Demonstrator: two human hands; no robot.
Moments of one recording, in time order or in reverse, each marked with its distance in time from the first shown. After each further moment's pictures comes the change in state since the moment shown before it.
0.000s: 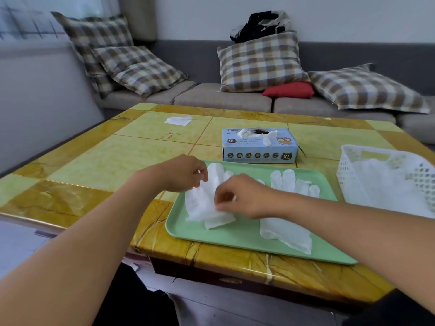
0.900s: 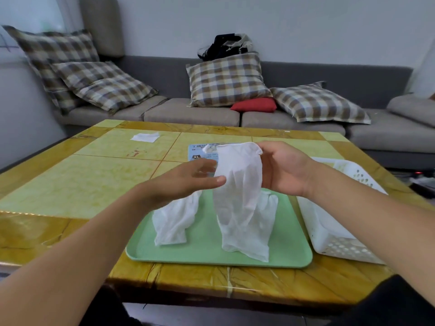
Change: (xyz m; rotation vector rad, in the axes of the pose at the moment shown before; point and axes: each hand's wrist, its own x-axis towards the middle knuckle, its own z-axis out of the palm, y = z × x) left_hand 0.003 0.077 0.003 -0.696 -0.060 0.179; right_hand -0.072 0.040 -0.111 1.321 0.290 0.396
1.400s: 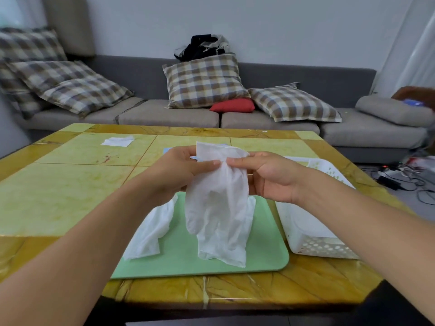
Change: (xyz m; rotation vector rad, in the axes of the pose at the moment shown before) left_hand 0.032 0.045 0.032 -0.379 0.098 0.045; right_hand -0.022 0.001 -0.017 -0.075 0.060 -0.009
